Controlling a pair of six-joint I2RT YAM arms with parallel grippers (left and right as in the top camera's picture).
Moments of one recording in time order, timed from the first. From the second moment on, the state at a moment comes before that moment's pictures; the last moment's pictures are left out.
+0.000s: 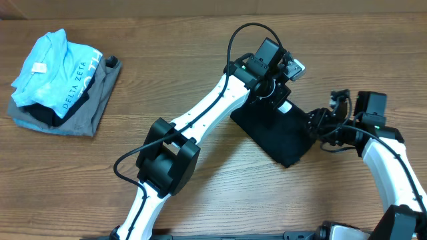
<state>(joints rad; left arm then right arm) -0.70 2.27 1.99 -0.70 0.39 0.10 -0.20 1.41 0.82 -0.53 -0.71 0.32</state>
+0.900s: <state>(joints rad) -0.56 2.22 2.02 -1.29 0.16 -0.08 0.04 1.62 0.82 -0.55 -0.32 0.50</state>
